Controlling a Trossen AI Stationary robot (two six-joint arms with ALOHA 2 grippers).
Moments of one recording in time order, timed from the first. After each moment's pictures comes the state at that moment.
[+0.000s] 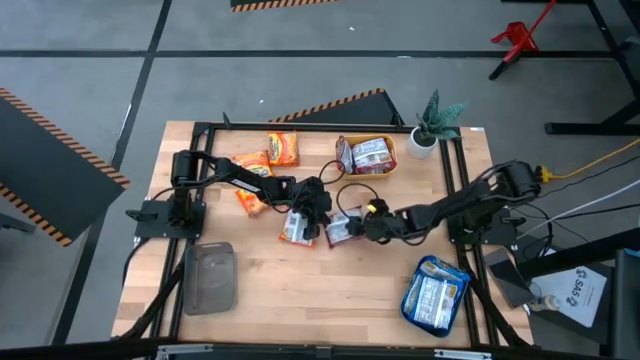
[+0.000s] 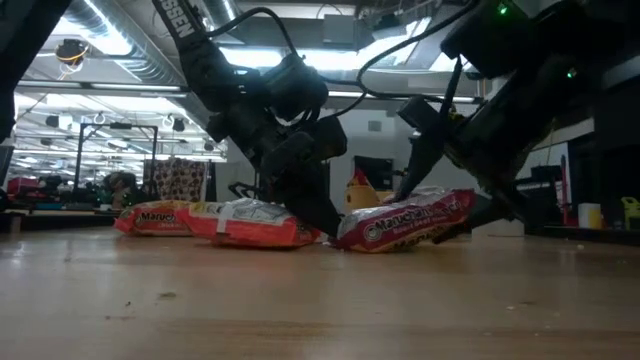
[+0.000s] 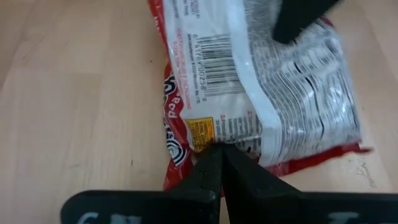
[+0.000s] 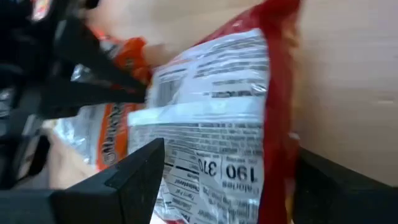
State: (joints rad) left arm 0.13 1.96 0.98 0.19 0.26 -0.04; right arm 0.21 1.63 0.64 0.14 0.34 1.60
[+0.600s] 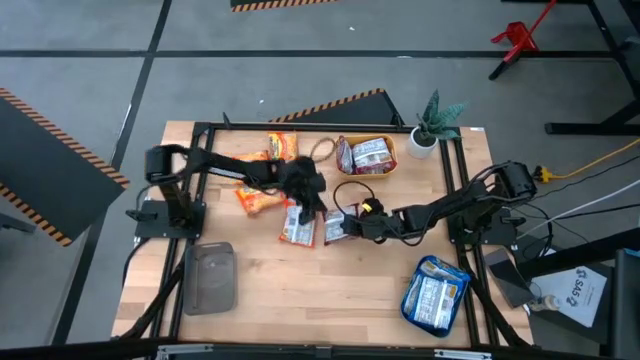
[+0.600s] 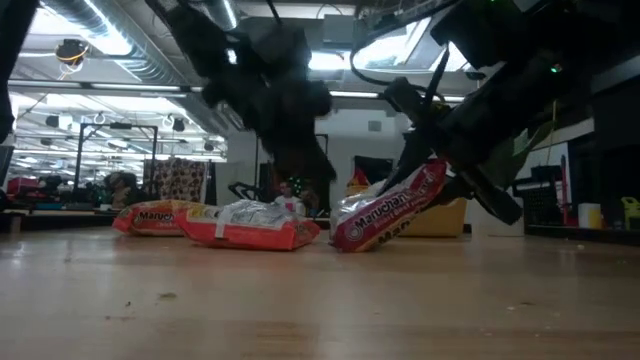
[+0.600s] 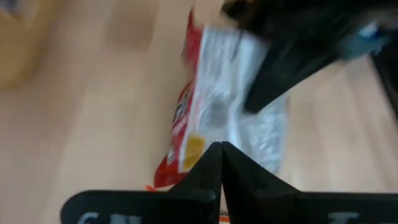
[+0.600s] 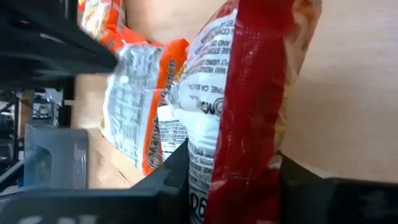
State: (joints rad) left arm 0.22 1.73 0.98 0.02 0.38 -0.16; right arm 0.20 1.66 0.68 0.24 0.35 1.59
